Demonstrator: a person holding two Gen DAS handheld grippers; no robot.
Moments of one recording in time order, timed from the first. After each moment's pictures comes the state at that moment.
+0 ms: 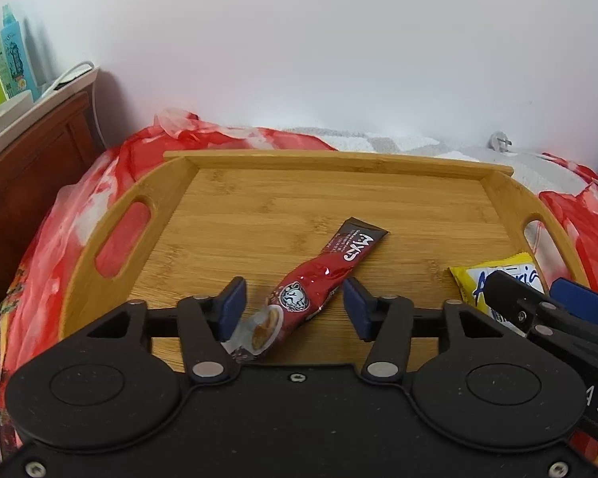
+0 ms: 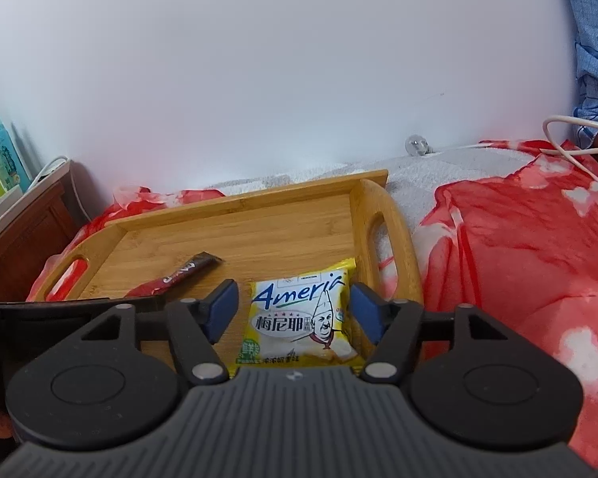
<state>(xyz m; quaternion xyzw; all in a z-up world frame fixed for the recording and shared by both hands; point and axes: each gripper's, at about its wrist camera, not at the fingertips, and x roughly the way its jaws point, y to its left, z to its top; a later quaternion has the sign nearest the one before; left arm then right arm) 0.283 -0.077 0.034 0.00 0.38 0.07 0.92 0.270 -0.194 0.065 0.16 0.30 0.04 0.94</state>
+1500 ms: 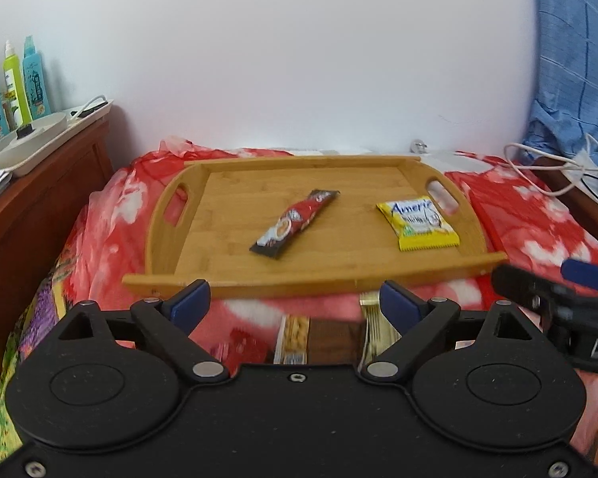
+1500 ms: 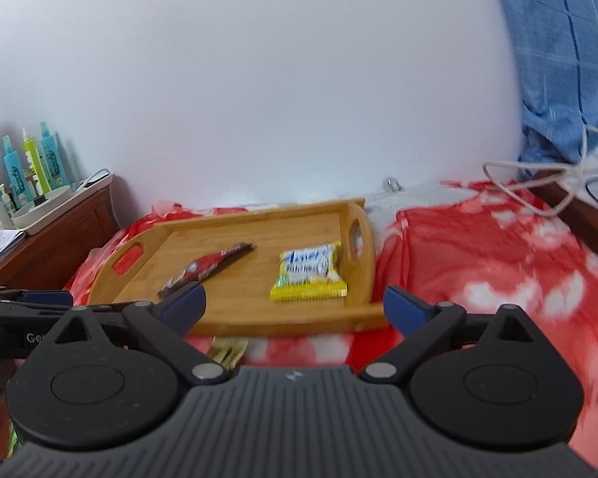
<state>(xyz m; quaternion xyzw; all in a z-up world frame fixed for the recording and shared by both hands) 0.103 -0.051 0.084 0.01 0.33 -0.02 0.95 0.110 -0.185 0.111 0.13 0.24 0.02 0.96</state>
